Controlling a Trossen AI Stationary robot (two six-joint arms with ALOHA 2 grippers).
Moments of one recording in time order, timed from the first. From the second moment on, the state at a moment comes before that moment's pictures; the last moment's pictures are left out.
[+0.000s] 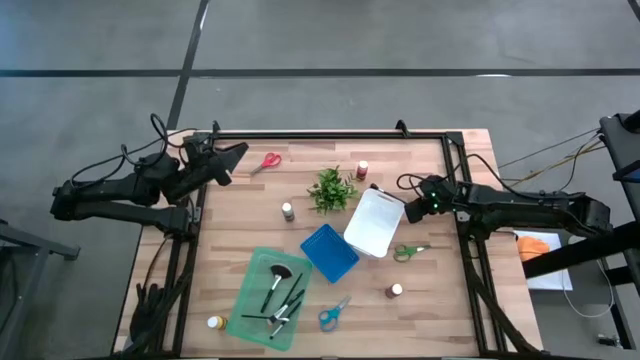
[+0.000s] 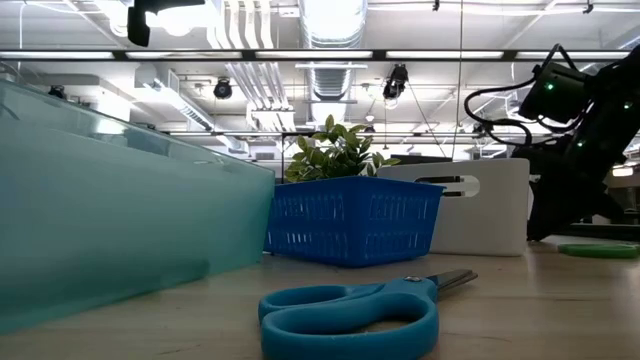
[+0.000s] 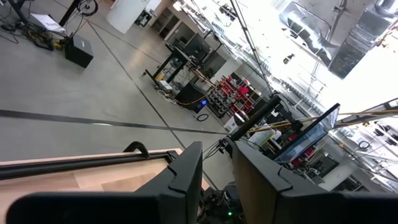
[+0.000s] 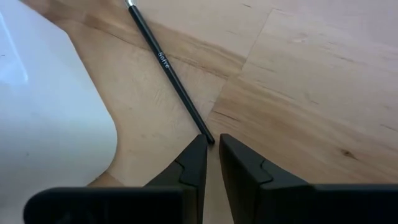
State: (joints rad) left arm 0.03 0.65 0.72 0.00 -0.58 -0.69; right arm -0.42 0.85 0.18 -0.35 0.06 0.73
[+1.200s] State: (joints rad) left arm 0.03 0.65 0.72 0.00 -0.58 -0.69; right arm -0.37 0.92 0.18 -0.36 0.21 1.08
